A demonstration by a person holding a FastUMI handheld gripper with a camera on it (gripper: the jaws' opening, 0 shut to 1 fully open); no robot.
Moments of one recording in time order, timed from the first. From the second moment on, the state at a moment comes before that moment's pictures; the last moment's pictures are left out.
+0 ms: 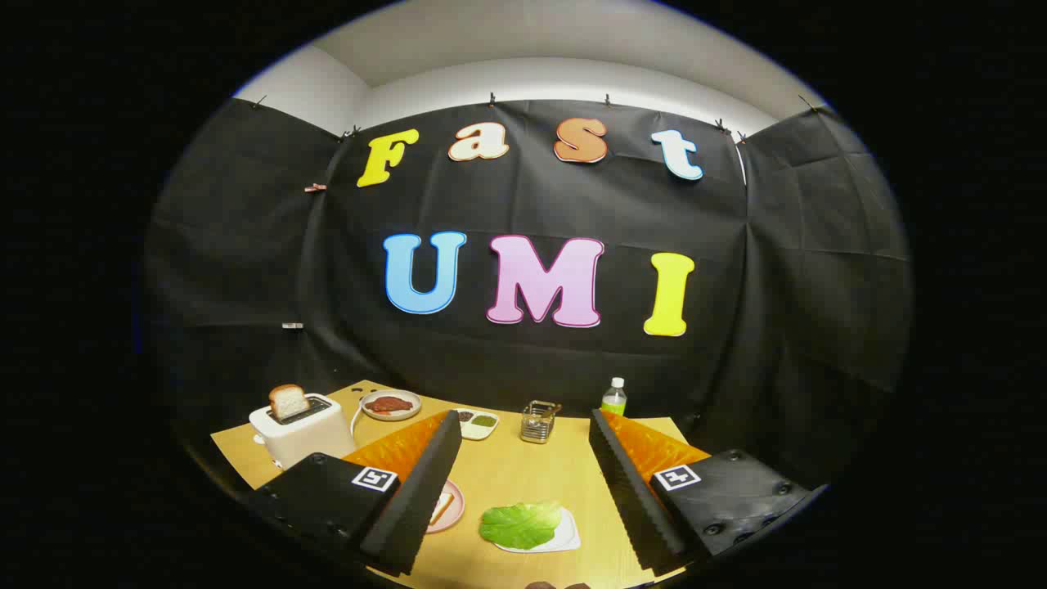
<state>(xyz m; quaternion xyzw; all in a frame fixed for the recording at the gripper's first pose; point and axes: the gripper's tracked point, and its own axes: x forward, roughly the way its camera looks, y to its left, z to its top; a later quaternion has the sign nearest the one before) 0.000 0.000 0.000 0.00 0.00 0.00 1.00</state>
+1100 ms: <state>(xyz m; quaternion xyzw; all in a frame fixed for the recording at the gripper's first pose) 0.011 0.018 -0.042 0.02 0.08 -0.07 0.99</state>
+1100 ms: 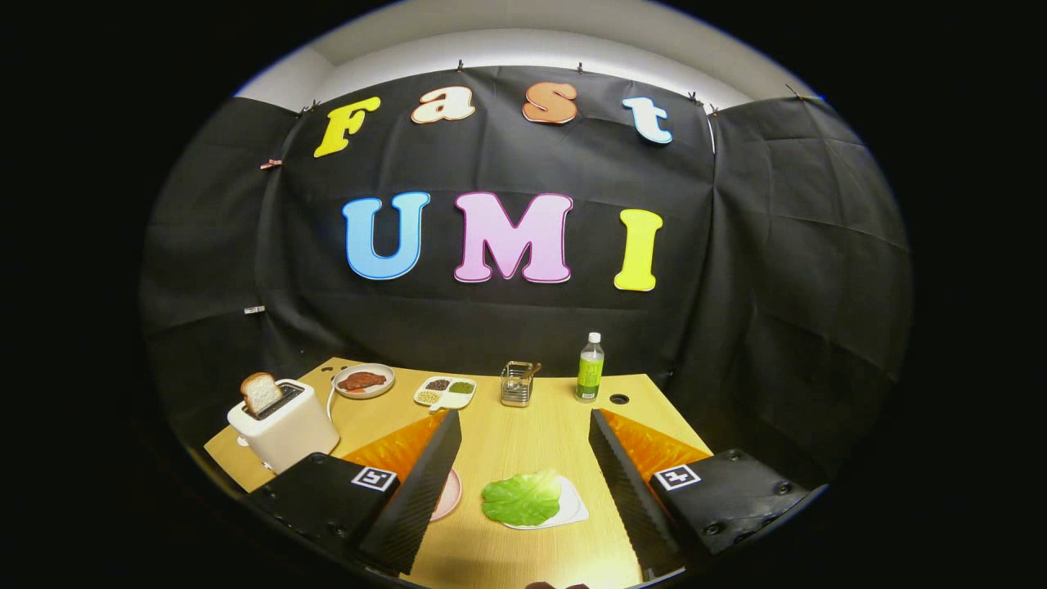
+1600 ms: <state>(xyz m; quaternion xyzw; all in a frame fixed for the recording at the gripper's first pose) 0.060 0.014 -0.117 0.04 0.16 -0.07 0.98</state>
